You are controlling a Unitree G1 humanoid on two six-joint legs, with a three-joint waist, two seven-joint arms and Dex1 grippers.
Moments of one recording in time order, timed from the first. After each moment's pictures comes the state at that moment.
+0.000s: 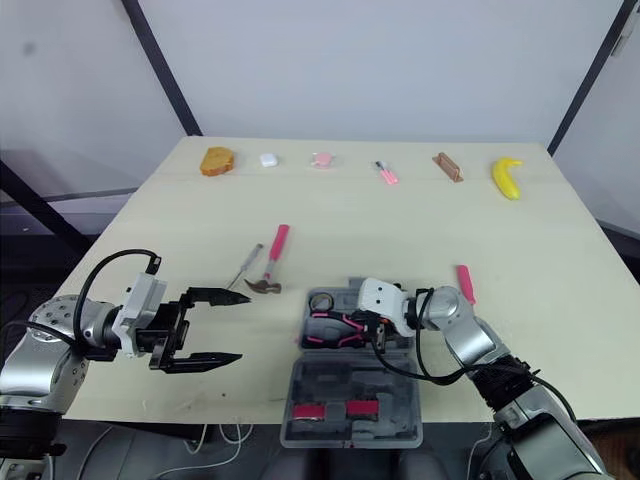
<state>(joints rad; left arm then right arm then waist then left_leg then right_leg) -0.10 0.87 0.16 0.01 -0.55 0.01 -1.53 -0.51 -0.39 0.48 0.23 -0.06 0.16 0.99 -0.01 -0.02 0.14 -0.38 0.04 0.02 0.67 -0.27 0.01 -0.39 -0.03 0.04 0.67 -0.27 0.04</state>
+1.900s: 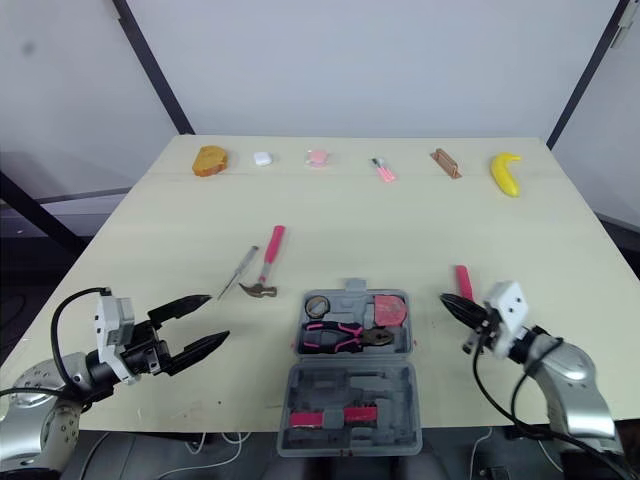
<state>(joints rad) 0.13 0.64 0.39 0.07 -0.56 0.00 -1.17 0.07 -0.48 -0.22 -0.02 0.35 0.00 0.91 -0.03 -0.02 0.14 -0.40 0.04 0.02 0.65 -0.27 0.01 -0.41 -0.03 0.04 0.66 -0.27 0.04</state>
